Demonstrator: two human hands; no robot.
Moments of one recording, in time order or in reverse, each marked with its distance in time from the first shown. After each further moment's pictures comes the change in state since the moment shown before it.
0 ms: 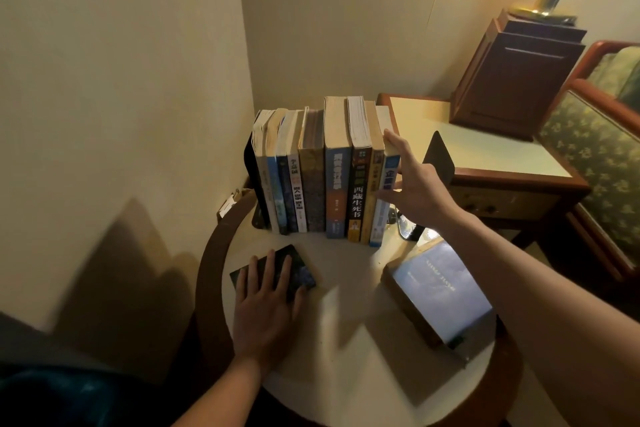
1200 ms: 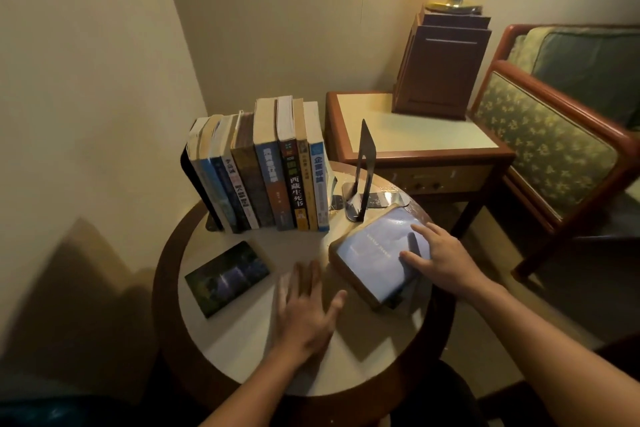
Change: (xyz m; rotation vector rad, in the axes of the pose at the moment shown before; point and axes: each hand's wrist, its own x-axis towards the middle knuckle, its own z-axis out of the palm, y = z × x) left_hand -0.035 0.129 0.001 -0.173 -0.244 0.173; right_hand -0.173 0.122 -0.012 -0.179 -0.041 0.536
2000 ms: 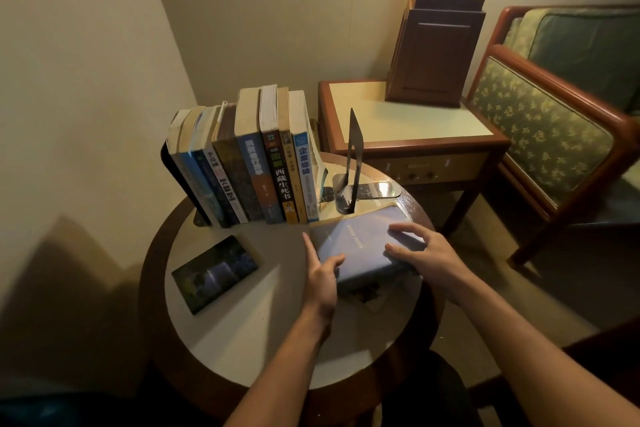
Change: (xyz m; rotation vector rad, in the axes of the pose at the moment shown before) left_hand 0.018 0.072 -0.026 -1.337 0.014 -0.322; right_hand -0.017 -0.011 0.001 0.686 -0.121 0.110
